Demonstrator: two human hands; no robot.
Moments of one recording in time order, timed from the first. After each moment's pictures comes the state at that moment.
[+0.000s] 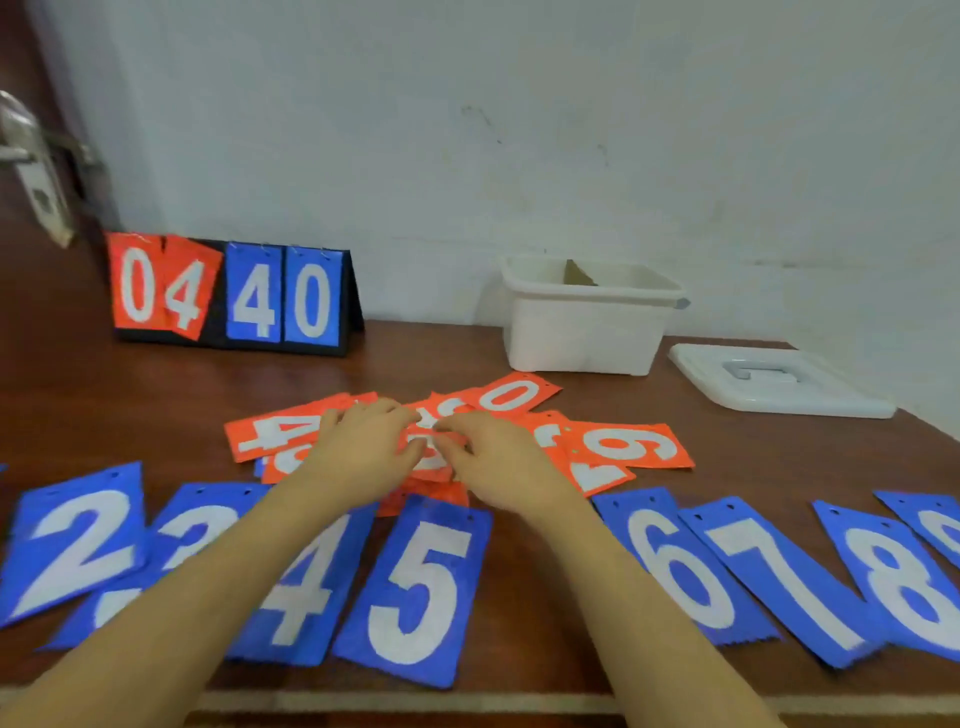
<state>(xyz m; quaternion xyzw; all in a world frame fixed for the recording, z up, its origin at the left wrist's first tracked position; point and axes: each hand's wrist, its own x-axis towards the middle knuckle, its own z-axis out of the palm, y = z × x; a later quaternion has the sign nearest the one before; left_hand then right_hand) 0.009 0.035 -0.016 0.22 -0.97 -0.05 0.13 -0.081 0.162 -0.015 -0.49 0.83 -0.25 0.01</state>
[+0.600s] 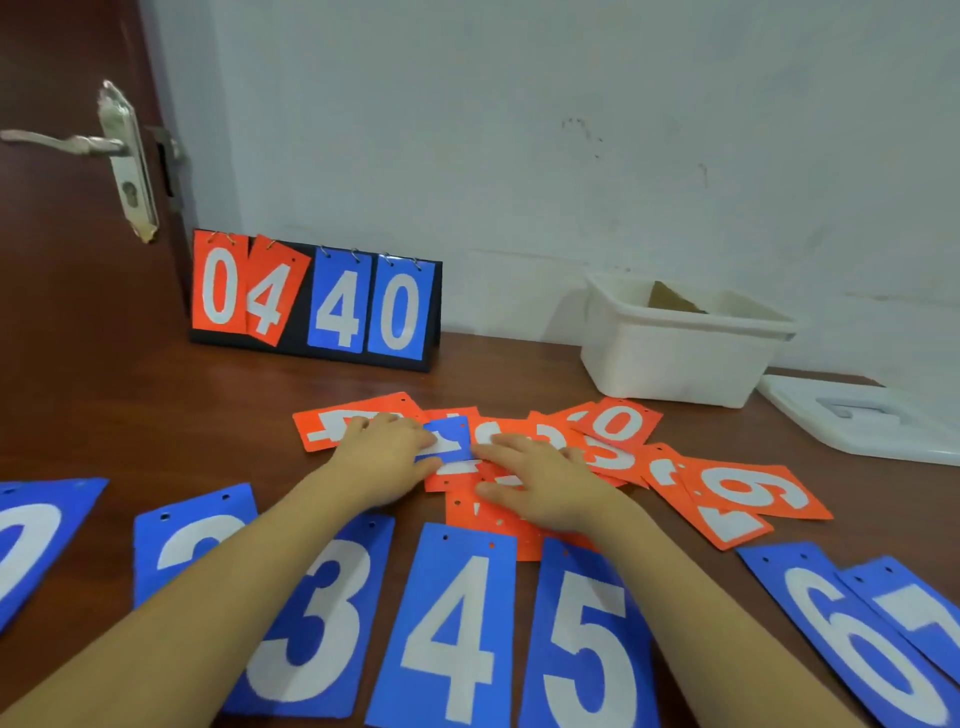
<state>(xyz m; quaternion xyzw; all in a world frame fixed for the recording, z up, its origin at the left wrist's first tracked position) 0.032 -0.091 -0.031 0.20 -0.98 -0.02 0.02 -0.083 0.075 -0.034 -0.49 0.87 -0.04 0.05</state>
